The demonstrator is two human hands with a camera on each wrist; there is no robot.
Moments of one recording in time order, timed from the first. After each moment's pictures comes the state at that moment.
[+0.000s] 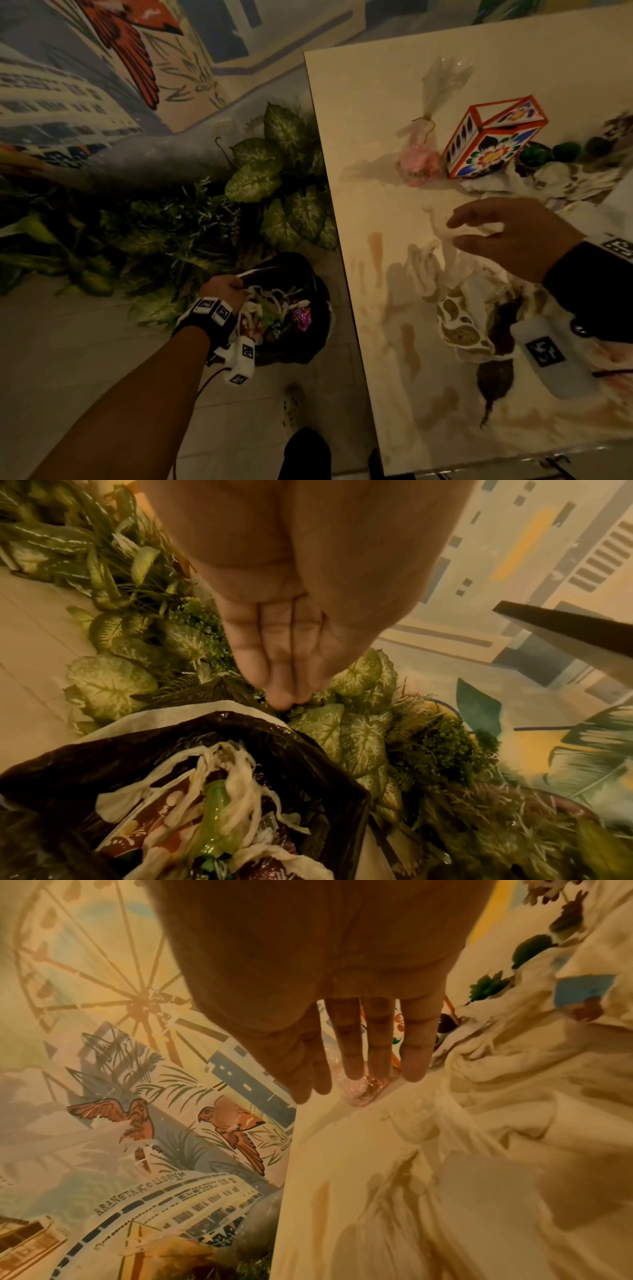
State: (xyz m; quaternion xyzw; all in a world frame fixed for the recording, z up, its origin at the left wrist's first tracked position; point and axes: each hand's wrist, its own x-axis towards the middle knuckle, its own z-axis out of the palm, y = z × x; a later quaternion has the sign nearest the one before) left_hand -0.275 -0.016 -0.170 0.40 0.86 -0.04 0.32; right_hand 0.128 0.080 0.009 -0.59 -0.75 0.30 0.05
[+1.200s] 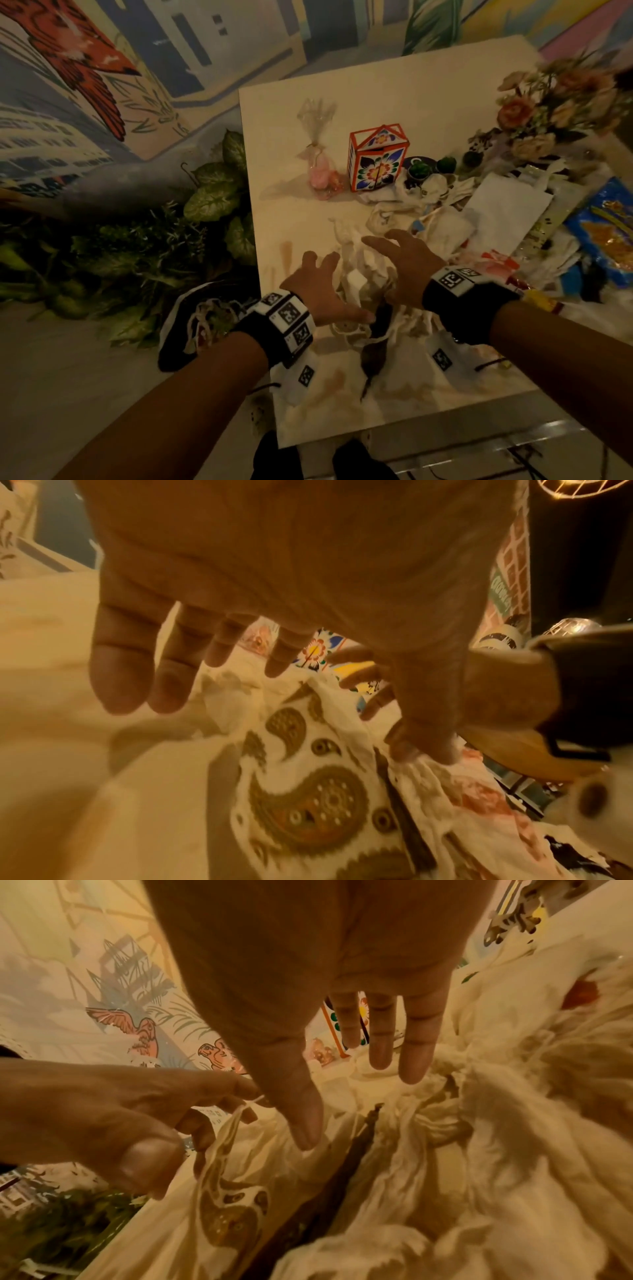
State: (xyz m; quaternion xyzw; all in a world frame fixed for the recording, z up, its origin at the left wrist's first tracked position) left_hand 0.027 0.015 -0.030 0.64 0.68 -0.09 0.36; right_hand 0.210 0.063 -0.014 -0.53 -0.78 0.31 -0.14
